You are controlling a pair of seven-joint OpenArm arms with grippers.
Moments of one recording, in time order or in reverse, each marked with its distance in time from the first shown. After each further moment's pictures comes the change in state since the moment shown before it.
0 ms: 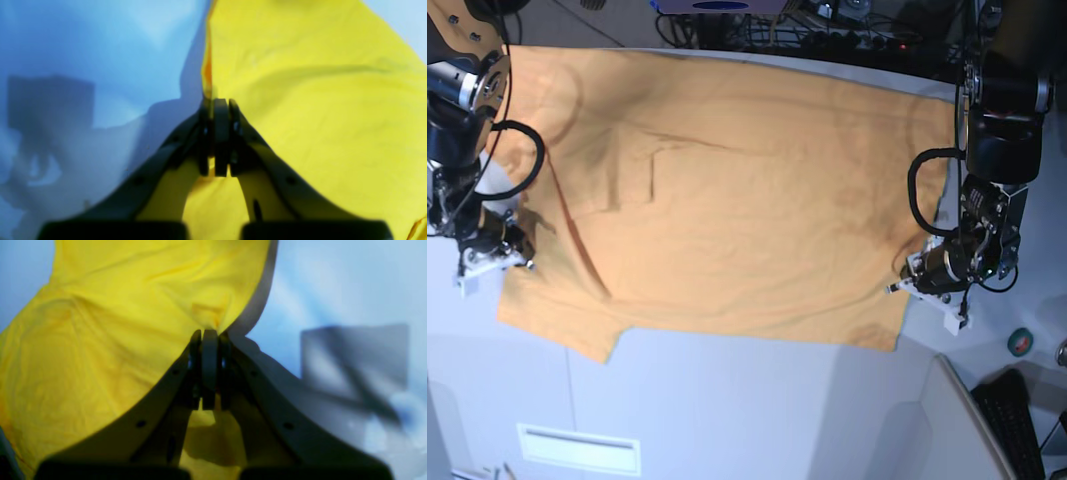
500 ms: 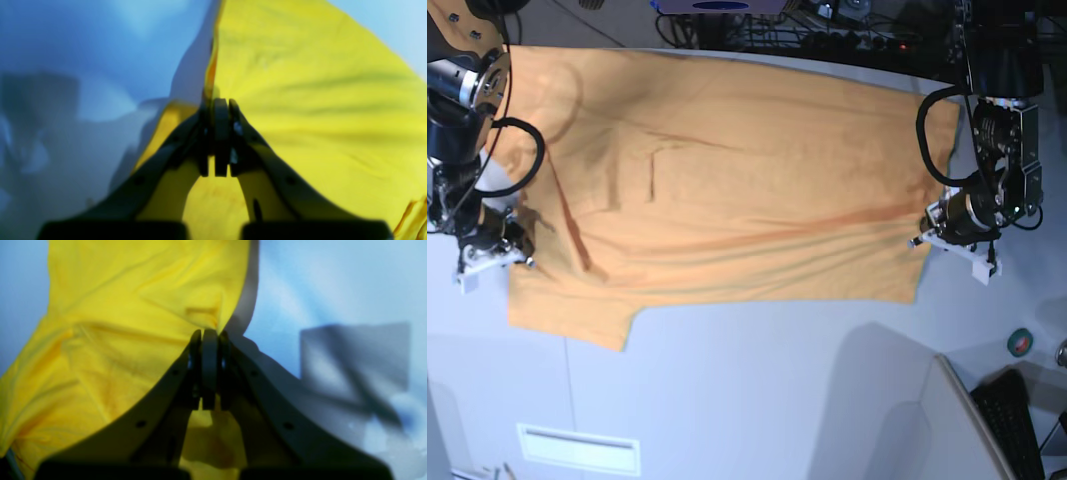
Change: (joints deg) left arm 19.7 1.1 -15.5 27.5 0.5 7.1 12.7; right arm -0.5 0.0 0.0 0.1 0.0 0.1 0.1
